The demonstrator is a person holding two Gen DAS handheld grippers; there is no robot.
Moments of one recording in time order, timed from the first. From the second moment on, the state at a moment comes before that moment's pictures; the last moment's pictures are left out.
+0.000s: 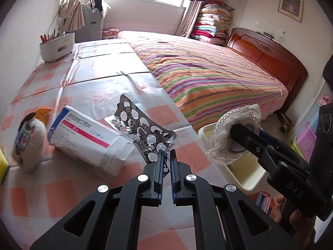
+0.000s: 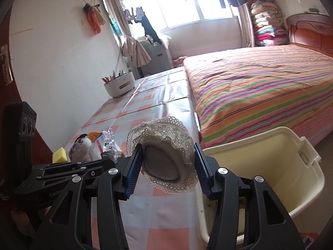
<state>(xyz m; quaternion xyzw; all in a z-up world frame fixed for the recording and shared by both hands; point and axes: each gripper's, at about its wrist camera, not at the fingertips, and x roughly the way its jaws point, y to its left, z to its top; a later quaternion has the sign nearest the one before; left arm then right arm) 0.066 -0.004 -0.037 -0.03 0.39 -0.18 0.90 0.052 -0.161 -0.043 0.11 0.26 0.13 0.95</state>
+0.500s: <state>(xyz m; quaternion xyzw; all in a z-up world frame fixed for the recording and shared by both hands) 0.072 -0.060 -0.042 -0.02 0.39 -0.23 0.89 0.042 -0.227 -0.051 0.13 0.26 0.04 0.96</state>
